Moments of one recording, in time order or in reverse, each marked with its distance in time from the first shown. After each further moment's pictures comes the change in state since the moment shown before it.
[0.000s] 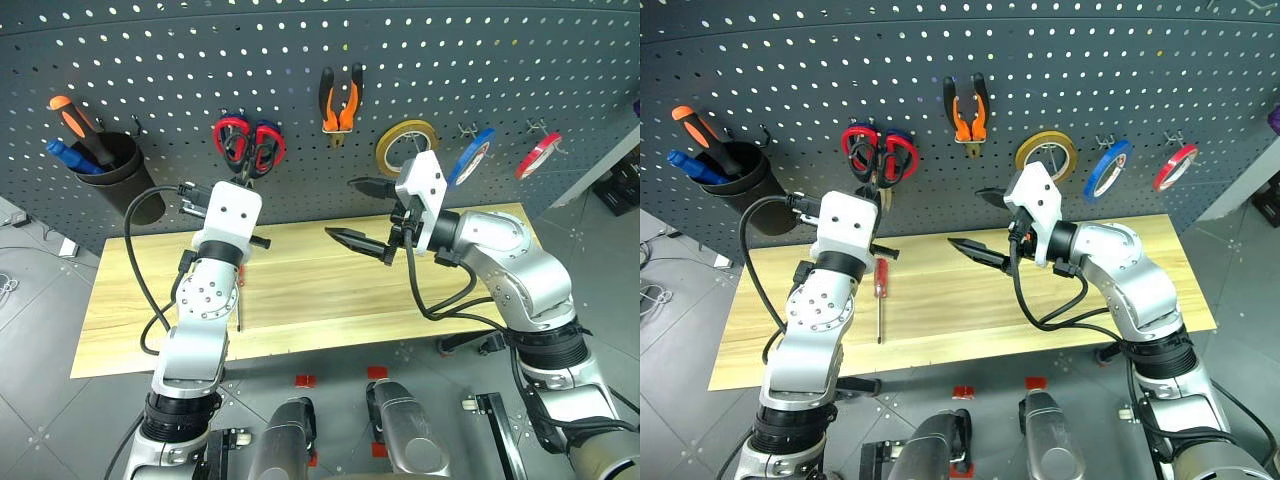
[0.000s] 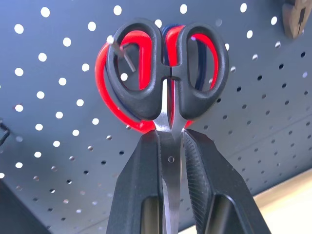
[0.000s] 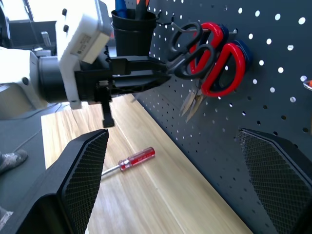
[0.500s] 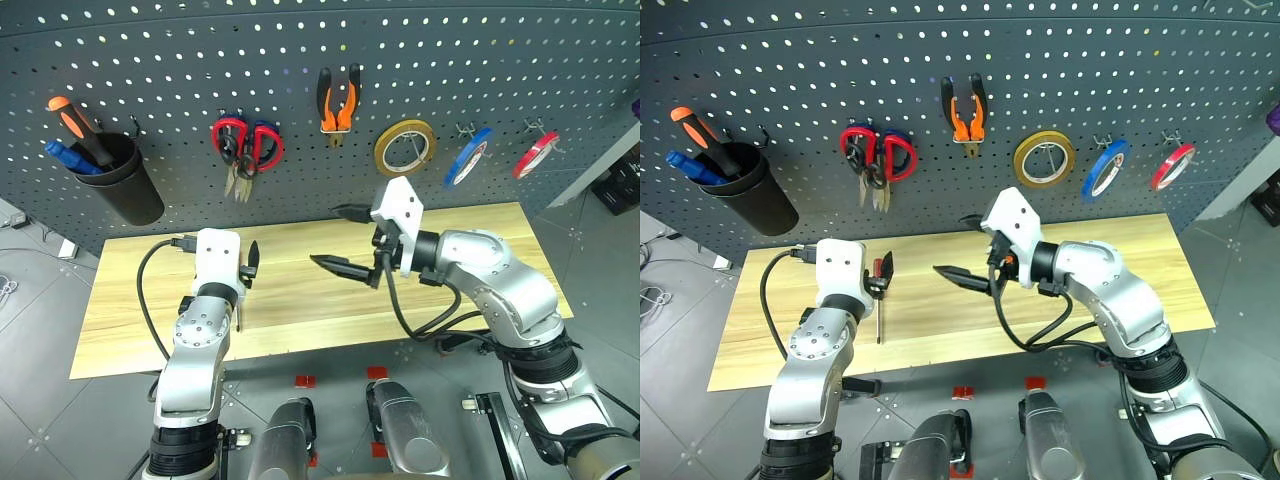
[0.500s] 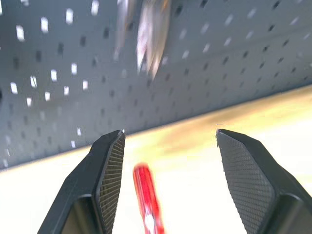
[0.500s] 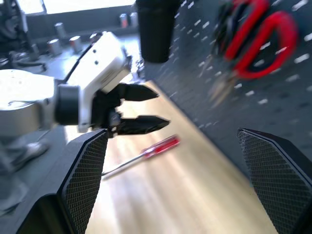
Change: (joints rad) left arm 0.166 -0.099 0.157 0.062 -0.173 0.151 -0.067; right arm 0.042 0.043 0.097 -0.106 0.005 0.178 -0.062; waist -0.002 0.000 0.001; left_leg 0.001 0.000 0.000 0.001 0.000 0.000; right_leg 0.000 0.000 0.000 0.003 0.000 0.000
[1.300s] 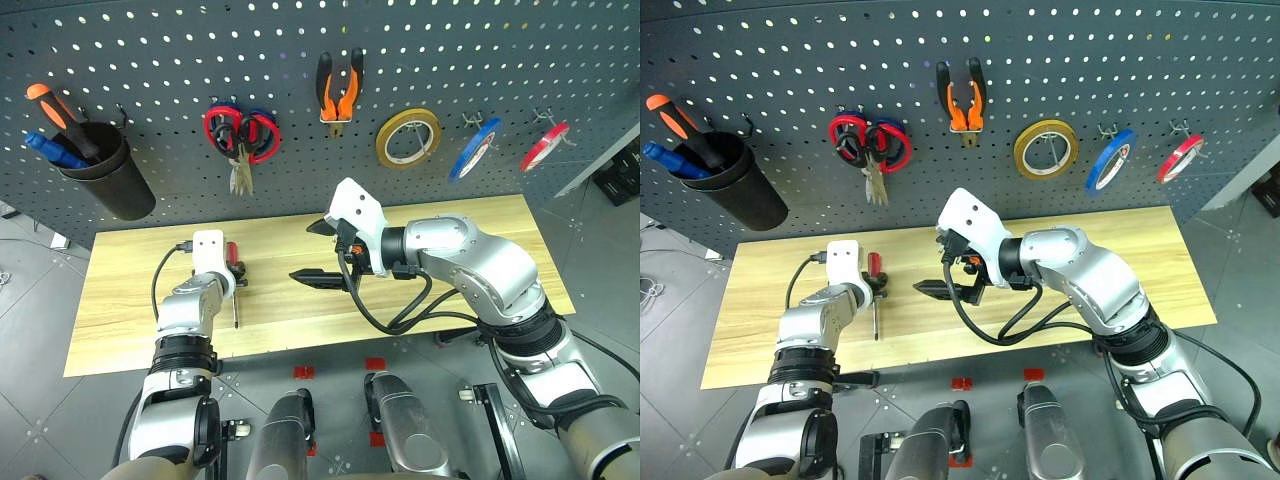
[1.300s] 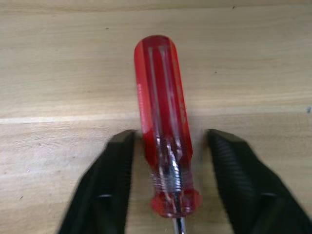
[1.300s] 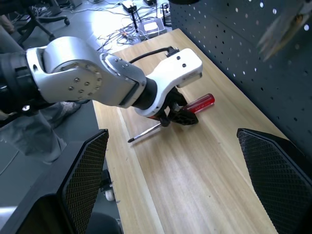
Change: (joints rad) left arm -0.413 0.109 0.131 0.820 -0.130 0.058 -0.030; right arm -0.199 -0.023 0.115 0.055 0.010 0.227 0.026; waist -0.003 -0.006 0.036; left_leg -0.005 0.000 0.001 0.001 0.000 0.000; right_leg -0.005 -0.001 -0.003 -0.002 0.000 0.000
